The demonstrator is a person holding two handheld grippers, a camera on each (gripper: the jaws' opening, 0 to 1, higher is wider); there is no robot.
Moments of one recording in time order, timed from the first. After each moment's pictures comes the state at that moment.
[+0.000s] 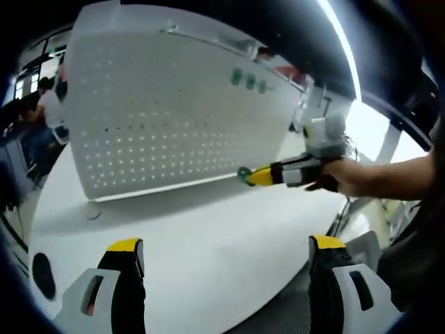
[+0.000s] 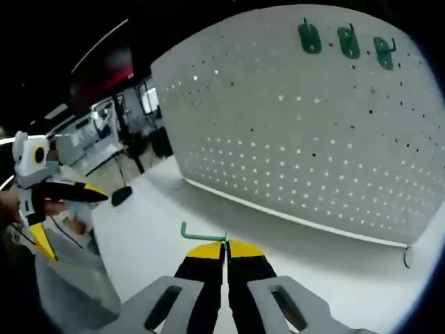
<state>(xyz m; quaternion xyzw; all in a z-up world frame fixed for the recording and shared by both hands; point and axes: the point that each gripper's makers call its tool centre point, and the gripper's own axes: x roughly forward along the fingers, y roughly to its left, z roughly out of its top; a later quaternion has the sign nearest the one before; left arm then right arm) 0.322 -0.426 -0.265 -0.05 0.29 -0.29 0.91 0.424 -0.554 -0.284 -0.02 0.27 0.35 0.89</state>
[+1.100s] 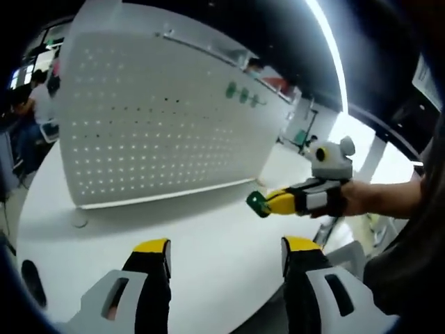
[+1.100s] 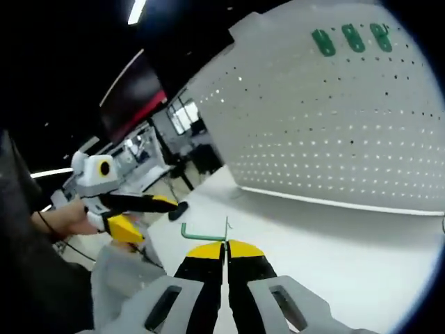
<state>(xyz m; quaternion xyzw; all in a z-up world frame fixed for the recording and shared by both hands) 0.330 -0.430 -0.250 -0.10 0.27 -0.34 0.90 0.348 -0.514 -0.258 0.11 0.27 0.47 0.83</state>
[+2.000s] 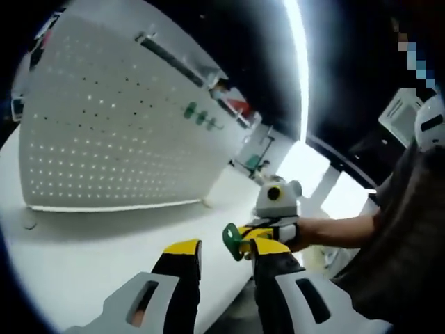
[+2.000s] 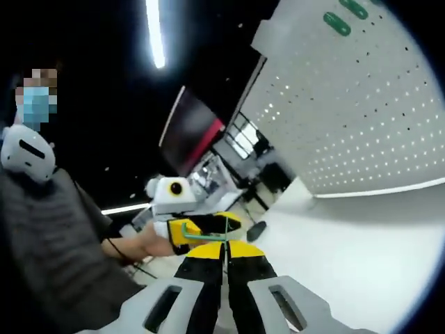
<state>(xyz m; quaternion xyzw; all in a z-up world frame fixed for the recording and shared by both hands) 0.314 -0.471 -0.200 -0.23 0.21 -0.46 0.83 0.304 -0.486 -0.207 0.28 0.21 0.61 0.71</state>
